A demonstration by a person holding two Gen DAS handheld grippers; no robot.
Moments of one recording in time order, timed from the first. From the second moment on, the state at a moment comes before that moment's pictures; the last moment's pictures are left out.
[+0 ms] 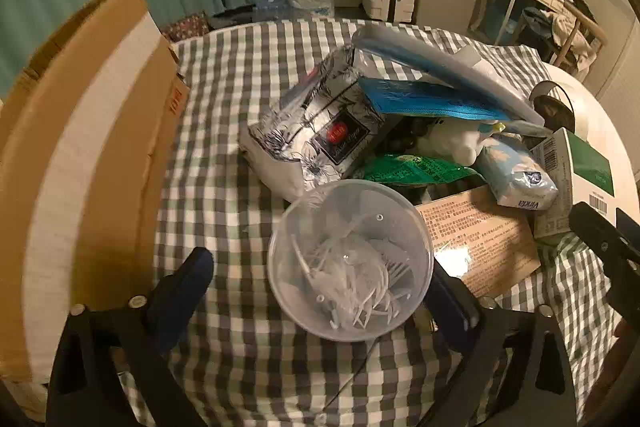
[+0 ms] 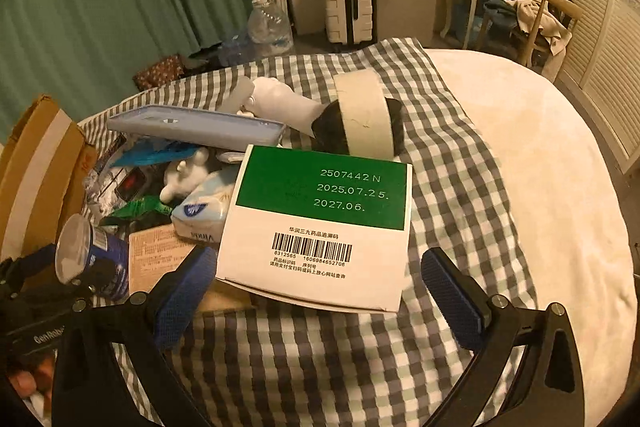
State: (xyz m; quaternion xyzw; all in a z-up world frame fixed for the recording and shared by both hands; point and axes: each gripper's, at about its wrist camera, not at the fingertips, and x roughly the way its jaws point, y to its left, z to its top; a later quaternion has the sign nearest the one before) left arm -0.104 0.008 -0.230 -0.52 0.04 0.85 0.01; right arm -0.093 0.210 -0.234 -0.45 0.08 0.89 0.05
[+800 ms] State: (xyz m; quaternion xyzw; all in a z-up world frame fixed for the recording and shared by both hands) left arm -0.102 0.005 -0.225 -0.50 0.02 0.86 0.03; right arm -0.102 0.207 -0.259 -0.45 0.03 0.89 0.11
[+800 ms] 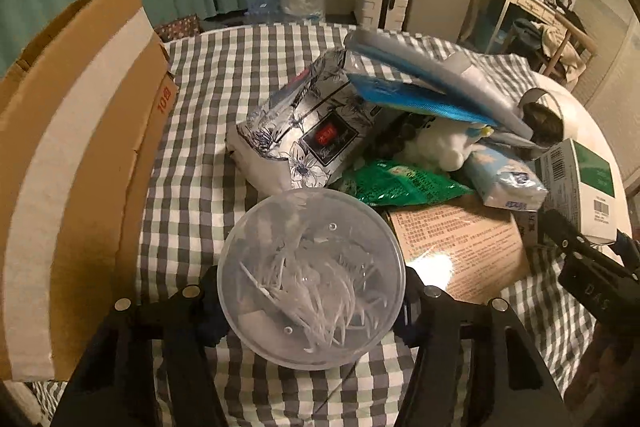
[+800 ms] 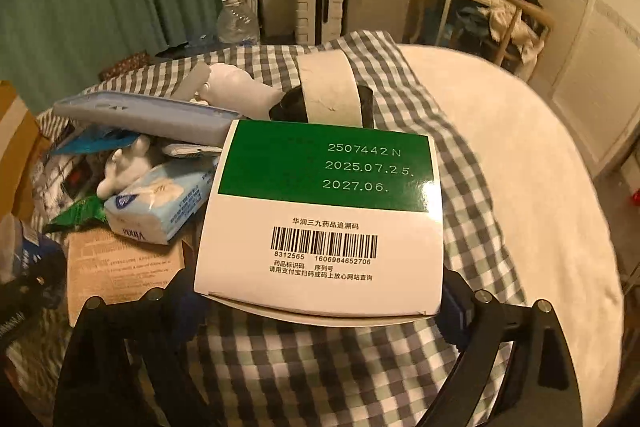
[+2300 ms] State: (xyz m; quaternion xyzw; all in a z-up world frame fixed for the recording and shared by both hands) left arm -0.013 -0.181 -0.008 -0.34 -0.01 0.94 -0.02; right arm -0.029 0.010 0.006 -0.25 0.01 0.97 -0.05
